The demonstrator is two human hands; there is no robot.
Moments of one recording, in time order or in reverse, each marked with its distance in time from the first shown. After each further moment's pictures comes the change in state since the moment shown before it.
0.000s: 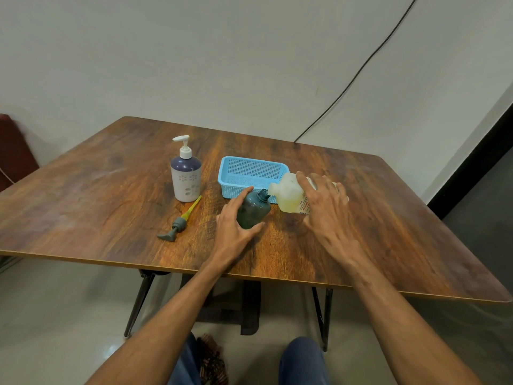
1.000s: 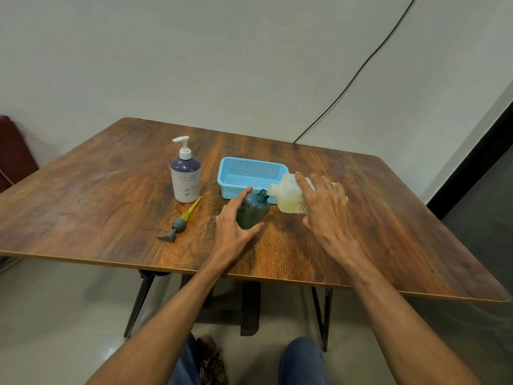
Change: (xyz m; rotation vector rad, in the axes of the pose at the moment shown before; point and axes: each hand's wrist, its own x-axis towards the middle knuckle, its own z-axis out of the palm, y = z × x) left_hand 0.000 0.000 -0.002 0.008 -0.009 0.004; right_hand 0.000 -0.002 -0.002 -0.013 -0.021 0.000
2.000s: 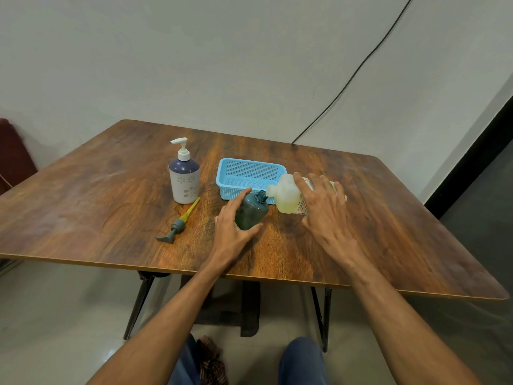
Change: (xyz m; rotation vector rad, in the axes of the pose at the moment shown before) left_hand 0.001 -0.003 0.001 0.017 -0.005 0.008; right_hand 0.000 0.002 0.001 -0.005 0.030 -0.009
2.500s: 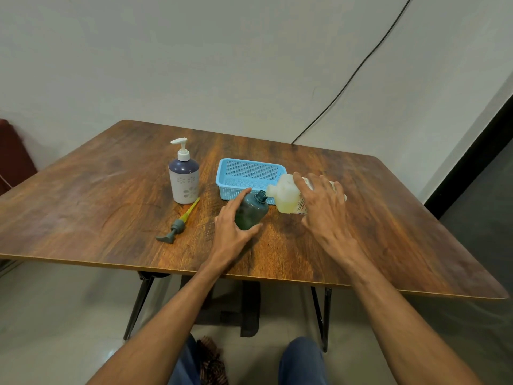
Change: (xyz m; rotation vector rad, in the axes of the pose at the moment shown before) left_hand -0.001 0.001 0.000 -0.017 0.011 0.016; right_hand 0.001 0.002 0.001 -0.048 -0.002 -0.016
